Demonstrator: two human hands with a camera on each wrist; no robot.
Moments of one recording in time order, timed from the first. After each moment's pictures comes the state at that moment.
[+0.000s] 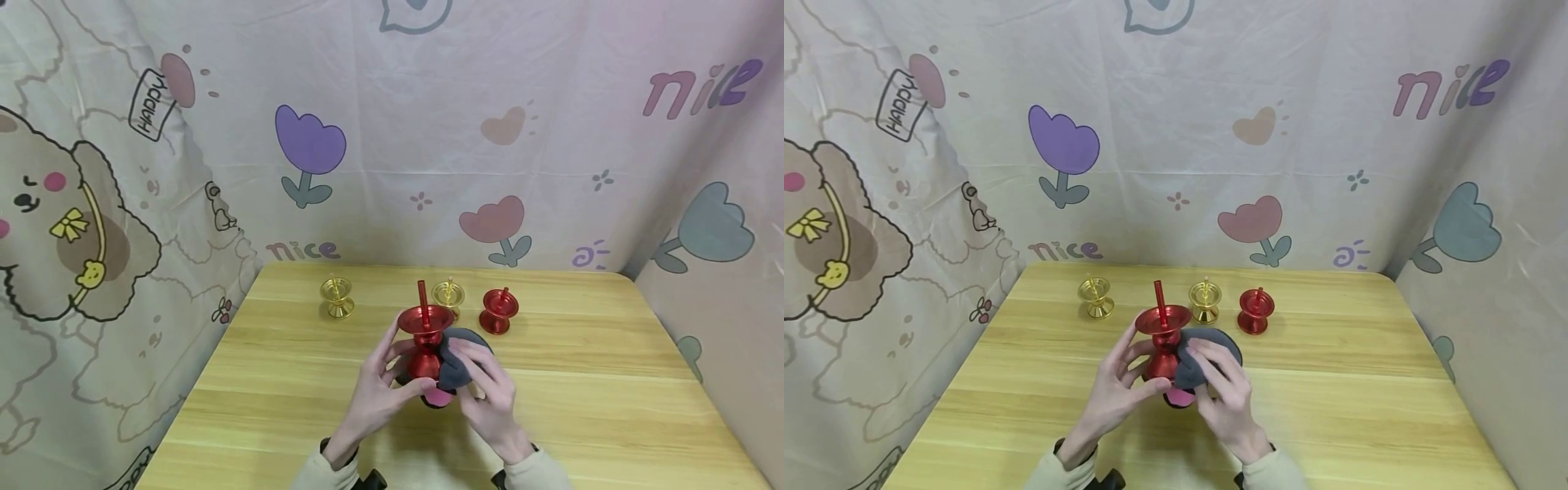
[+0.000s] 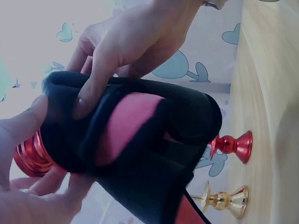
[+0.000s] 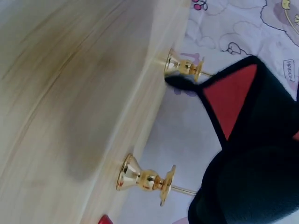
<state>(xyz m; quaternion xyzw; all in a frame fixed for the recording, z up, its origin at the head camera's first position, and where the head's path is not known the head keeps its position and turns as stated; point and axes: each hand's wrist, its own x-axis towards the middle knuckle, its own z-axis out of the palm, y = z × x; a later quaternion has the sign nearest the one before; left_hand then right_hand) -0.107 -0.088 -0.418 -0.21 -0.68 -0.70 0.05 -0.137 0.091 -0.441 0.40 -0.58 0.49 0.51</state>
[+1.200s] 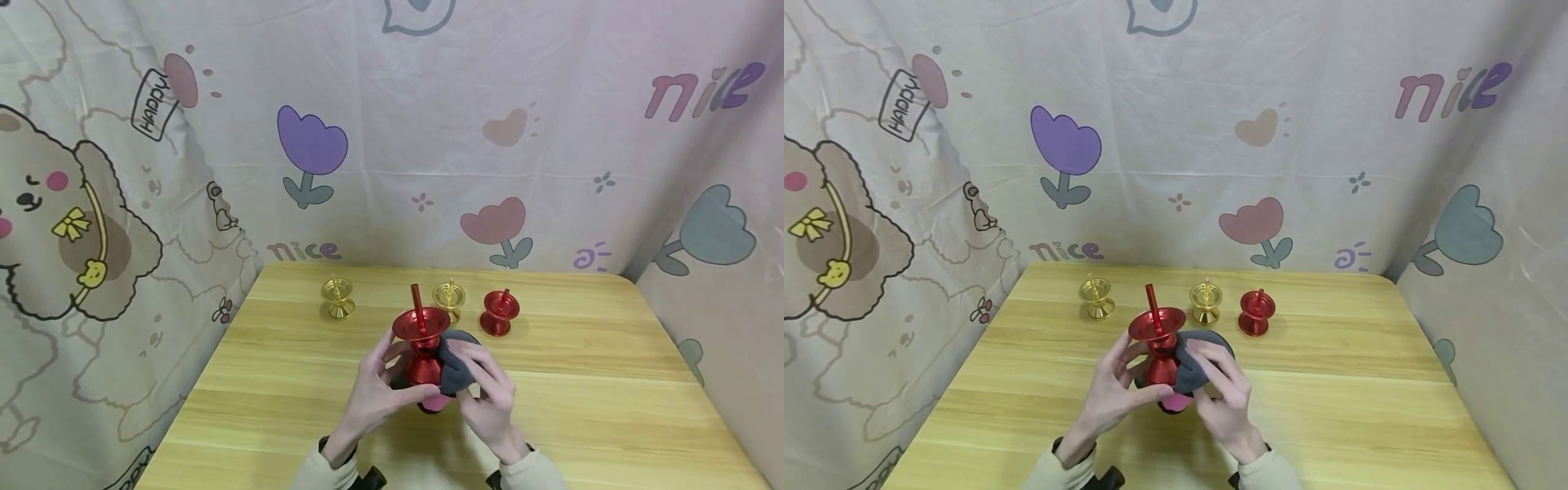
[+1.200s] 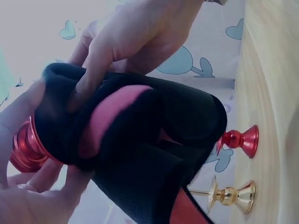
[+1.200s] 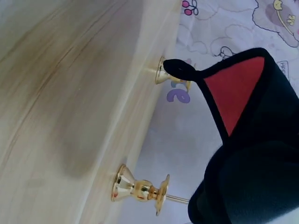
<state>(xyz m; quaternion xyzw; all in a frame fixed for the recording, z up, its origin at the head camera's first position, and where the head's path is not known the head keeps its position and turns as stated) -0.111 -0.091 -0.412 -0.24 -0.68 -0.69 0.05 -0.139 0.086 -0.446 0.42 -0.54 0.55 0.49</state>
